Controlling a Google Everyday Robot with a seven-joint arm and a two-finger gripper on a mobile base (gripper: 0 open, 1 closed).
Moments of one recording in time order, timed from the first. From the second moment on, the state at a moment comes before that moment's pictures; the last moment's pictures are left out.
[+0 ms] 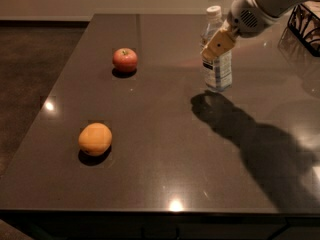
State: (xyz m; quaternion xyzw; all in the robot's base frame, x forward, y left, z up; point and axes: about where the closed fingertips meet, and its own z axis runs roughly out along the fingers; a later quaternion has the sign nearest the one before) arm 0.603 -0.137 0.973 -0.46 0.83 0.08 0.30
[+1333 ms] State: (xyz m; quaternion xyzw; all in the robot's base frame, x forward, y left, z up) arm 0.551 -0.094 0.940 -0.67 0.74 0.00 0.08
